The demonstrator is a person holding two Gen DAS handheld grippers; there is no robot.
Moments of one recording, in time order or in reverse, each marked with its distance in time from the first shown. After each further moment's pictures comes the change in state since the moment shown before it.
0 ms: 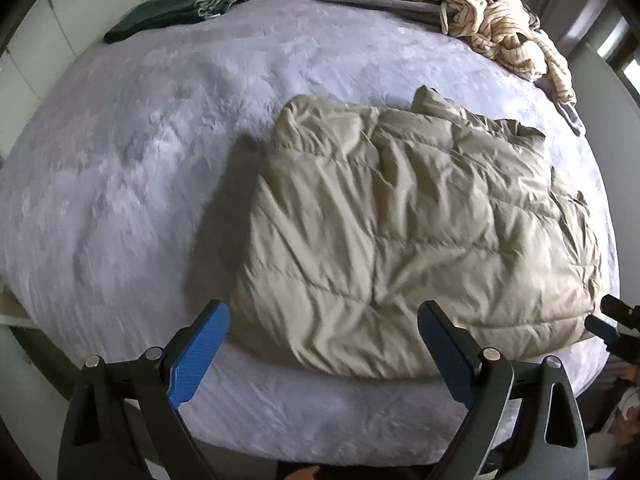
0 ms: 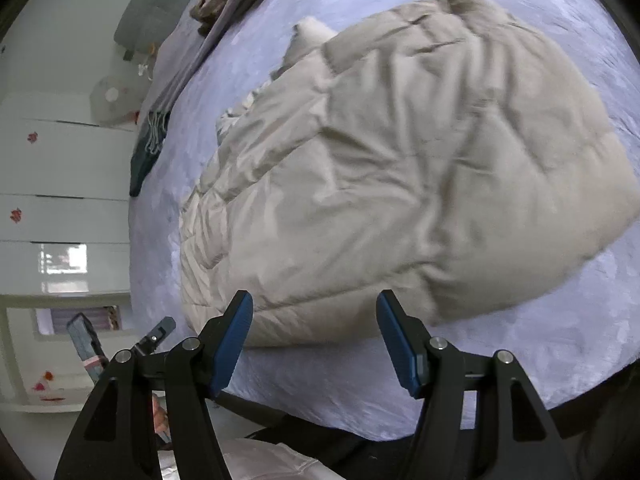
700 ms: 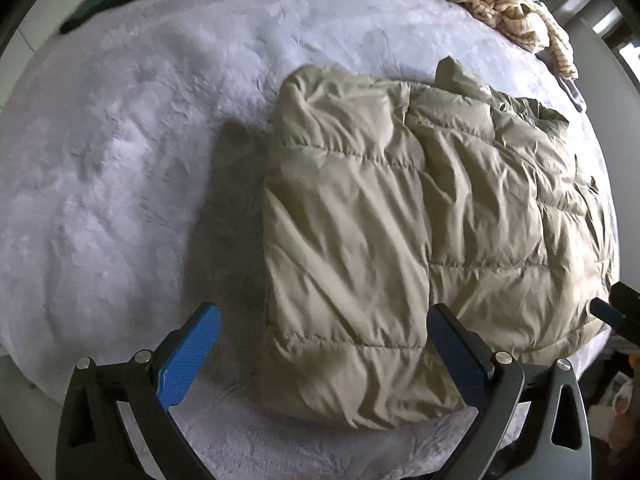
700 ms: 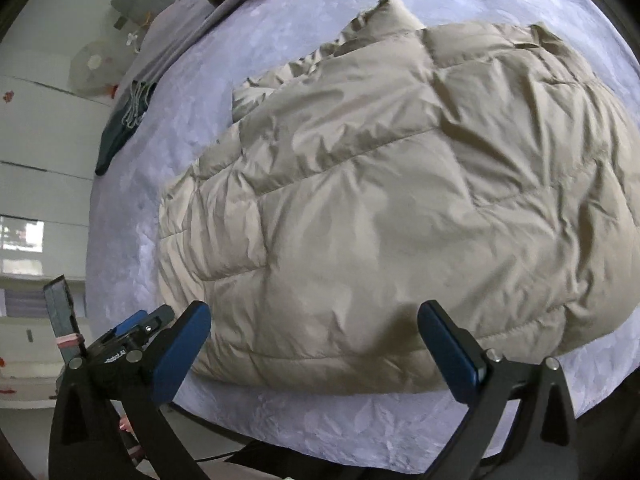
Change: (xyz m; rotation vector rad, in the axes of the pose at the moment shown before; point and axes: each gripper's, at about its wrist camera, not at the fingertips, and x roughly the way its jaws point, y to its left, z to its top) left arm 0.068 0.029 0.038 0.048 0.150 -0.086; right arm 0.067 0.084 0.001 -0.098 0.002 -0.177
